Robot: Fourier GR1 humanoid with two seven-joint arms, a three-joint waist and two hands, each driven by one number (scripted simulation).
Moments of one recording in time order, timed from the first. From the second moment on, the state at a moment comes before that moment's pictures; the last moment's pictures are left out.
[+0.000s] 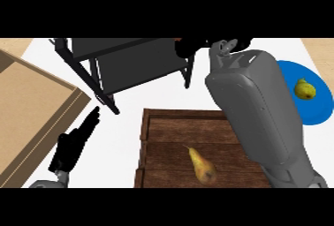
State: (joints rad) left arm -0.02 0.26 -0.14 -1.36 0.02 -0.03 0.01; right arm -1.08 -0.04 0.09 -1.35 0.97 0.14 0.79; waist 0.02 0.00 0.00
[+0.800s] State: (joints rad) left arm -0.08 0.23 -0.15 -1.35 -0.02 -0.03 0.06; right arm -1.44 -0.05 -0.05 -0.64 0.98 -0.05 0.53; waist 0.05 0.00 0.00
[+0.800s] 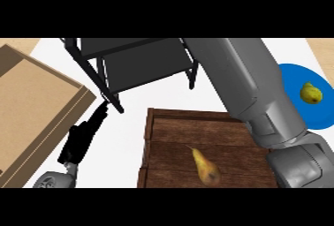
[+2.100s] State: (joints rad) left arm -0.10 0.22 -0.15 -1.33 -0.02 -0.05 0.05; right arm -1.44 -0.03 -0.52 -0.52 0.40 -0.51 0.13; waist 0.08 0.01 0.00
